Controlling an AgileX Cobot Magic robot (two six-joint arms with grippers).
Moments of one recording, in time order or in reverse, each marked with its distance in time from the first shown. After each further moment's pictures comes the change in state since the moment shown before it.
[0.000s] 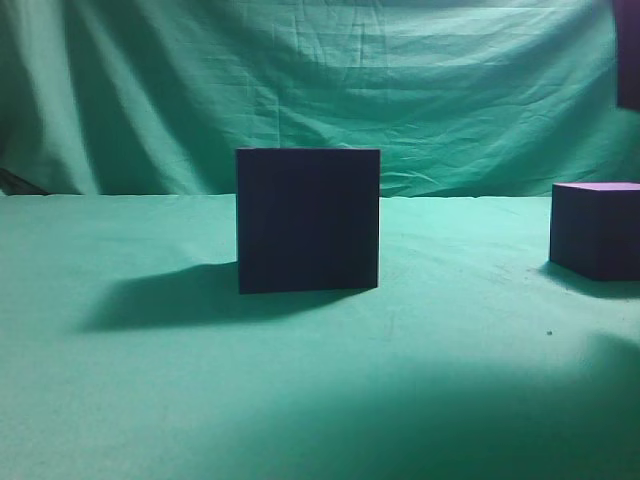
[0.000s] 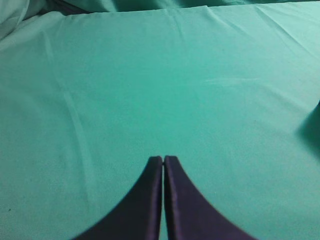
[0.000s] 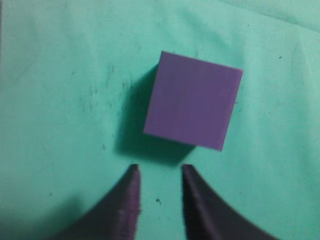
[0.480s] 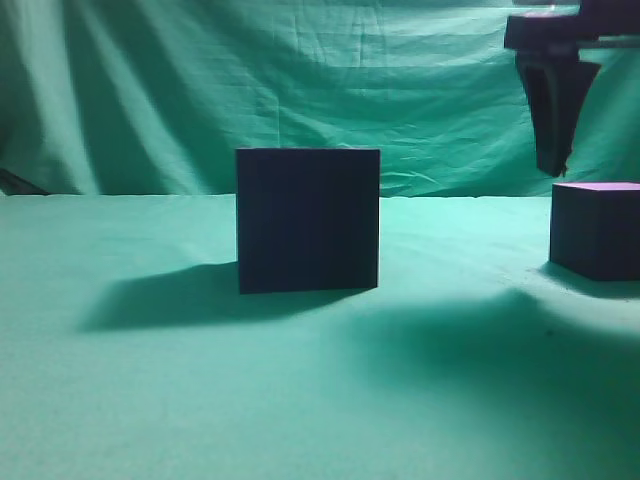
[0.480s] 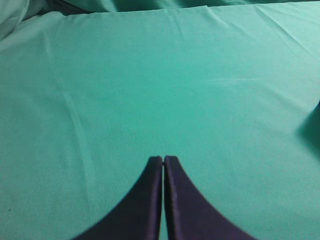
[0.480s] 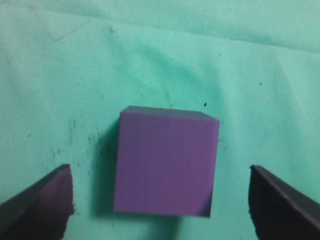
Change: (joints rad) left arm 0.000 0.000 0.000 0.000 0.000 0.000; right arm 0.000 0.157 -0.048 -0.114 -0.100 0.211
